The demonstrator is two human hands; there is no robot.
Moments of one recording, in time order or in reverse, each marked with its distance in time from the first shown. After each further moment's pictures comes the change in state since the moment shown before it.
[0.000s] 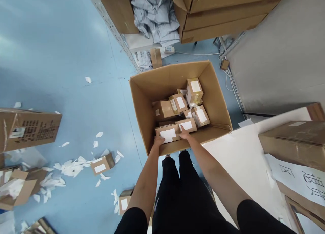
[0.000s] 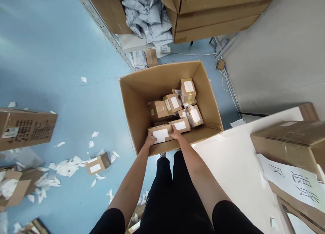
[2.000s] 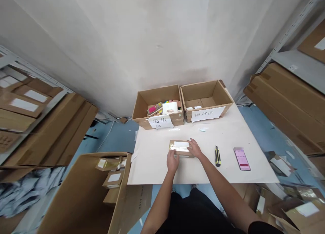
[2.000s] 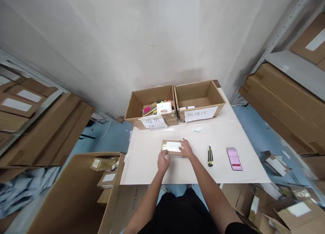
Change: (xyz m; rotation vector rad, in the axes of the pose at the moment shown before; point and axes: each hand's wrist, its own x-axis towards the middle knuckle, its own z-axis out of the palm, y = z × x) left_hand -0.458 0.162 0.364 0.667 -0.223 1.457; right_hand -0.490 0.468 0.030 0.622 1.239 0.279
